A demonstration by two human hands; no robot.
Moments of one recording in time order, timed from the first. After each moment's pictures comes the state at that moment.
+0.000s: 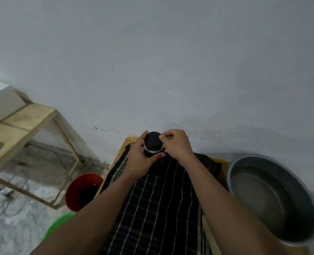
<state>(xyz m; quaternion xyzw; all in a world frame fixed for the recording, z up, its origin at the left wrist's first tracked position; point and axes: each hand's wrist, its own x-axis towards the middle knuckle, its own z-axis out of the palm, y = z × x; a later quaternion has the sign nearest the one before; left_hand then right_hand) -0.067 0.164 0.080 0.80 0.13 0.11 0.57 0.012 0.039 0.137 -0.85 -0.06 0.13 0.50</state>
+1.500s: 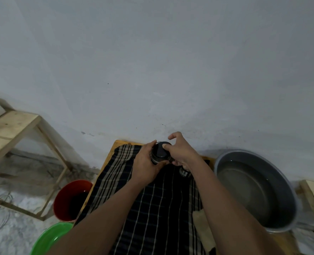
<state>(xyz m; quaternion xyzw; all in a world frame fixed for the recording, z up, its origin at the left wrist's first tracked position) -0.064 0.110 0.074 0.87 0.09 0.14 0.47 0.006 -0.015 0.149 -0.83 0.03 0.26 0.49</state>
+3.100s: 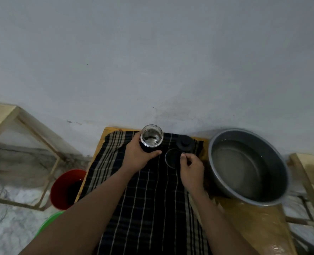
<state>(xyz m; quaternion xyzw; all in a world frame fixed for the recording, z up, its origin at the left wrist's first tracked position) -0.049 0.123 0.038 0.84 0.09 0.08 0.52 -0.067 -0.077 0.043 -0.87 0.10 -0.03 0.49</state>
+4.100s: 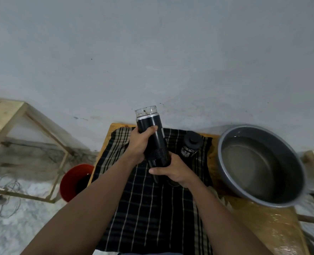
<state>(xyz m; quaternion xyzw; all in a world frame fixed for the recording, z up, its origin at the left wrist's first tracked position) -0.033 0.123 0.088 0.59 0.23 -0.02 0.77 -0.047 -0.034 0.033 -0.73 -0.07 0.34 0.59</state>
